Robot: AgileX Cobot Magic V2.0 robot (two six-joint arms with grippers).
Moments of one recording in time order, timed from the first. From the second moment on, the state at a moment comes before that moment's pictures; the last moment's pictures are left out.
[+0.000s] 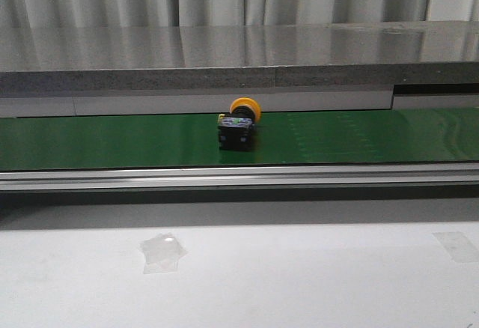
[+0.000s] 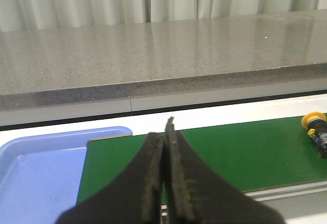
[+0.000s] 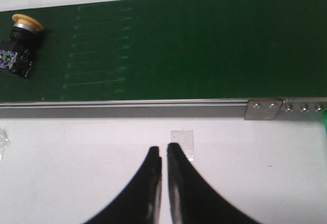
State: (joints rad) left arm -0.07 0.27 -0.35 -0.29 0.27 0.29; right arm 0.06 0.87 -0.74 0.17 0.69 0.04
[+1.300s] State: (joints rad) left arm -0.07 0.27 -0.35 -0.29 0.27 0.29; right arm 0.20 1.49 -1.14 0.24 0.64 -0.16
